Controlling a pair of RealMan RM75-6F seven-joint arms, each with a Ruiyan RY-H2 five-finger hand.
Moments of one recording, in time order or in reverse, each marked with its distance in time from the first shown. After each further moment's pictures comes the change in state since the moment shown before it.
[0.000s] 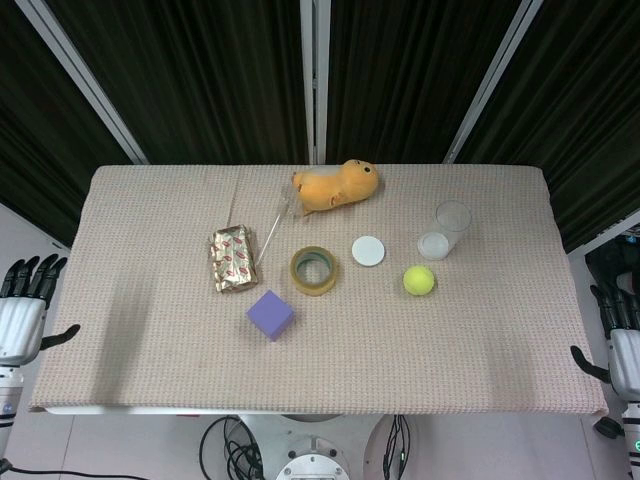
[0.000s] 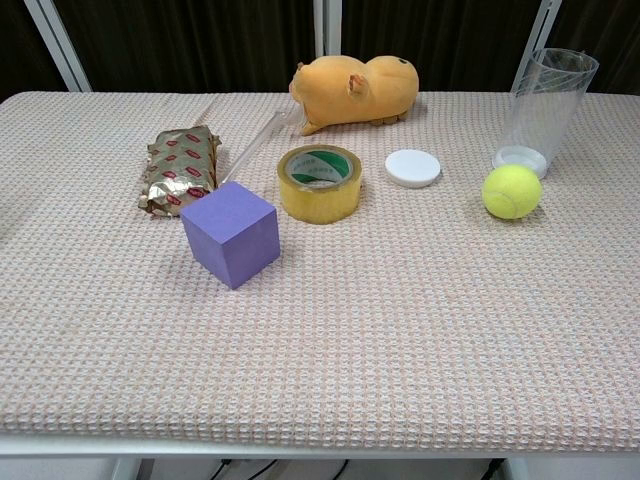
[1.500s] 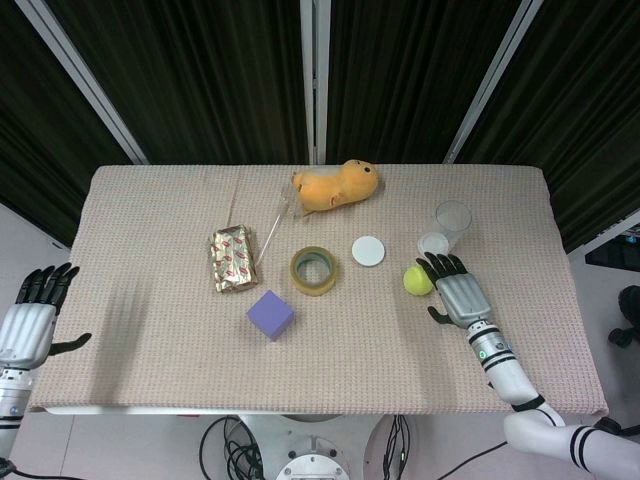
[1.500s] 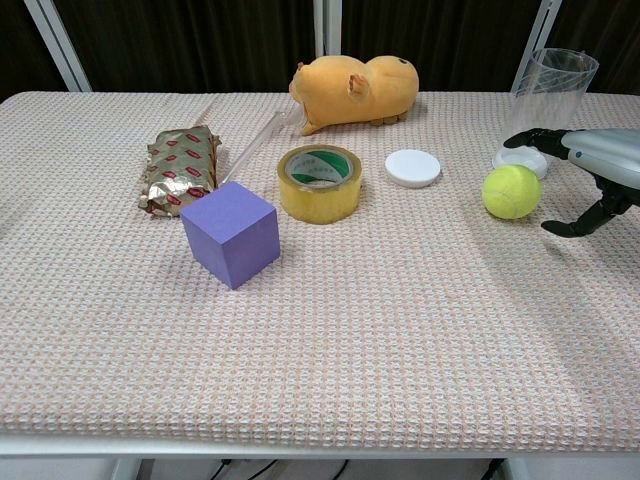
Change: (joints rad) left arm 0.030 -0.039 -0.033 0.057 0.048 -0.085 -0.110; right arm 0.473 -0.375 0.098 0.157 0.181 -0.534 -0.293
